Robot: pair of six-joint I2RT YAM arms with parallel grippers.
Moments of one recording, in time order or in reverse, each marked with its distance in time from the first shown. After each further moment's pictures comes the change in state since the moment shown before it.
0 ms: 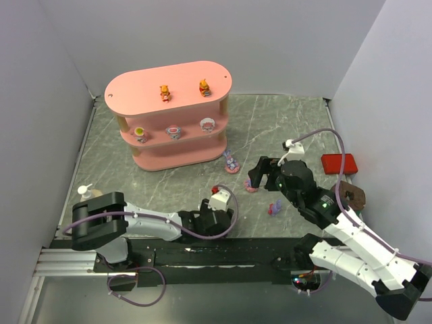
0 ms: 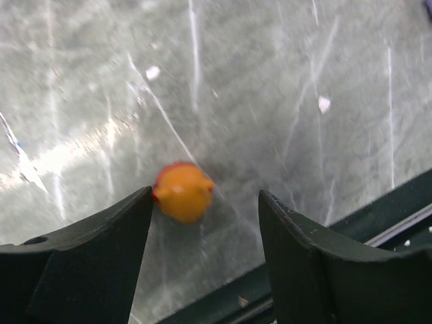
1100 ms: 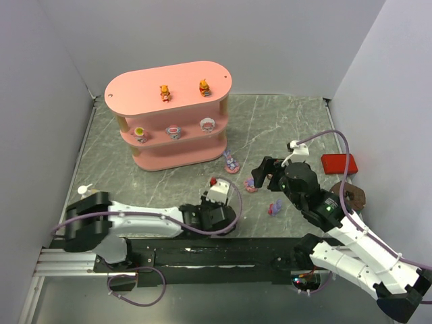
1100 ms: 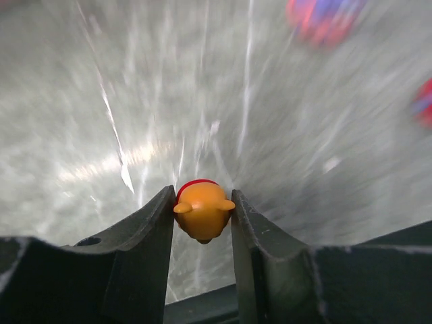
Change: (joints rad) left arm -0.038 -0.029 0.175 -0.338 -0.239 -0.093; right arm 0.000 -0.044 -0.006 -0.012 0.040 -0.011
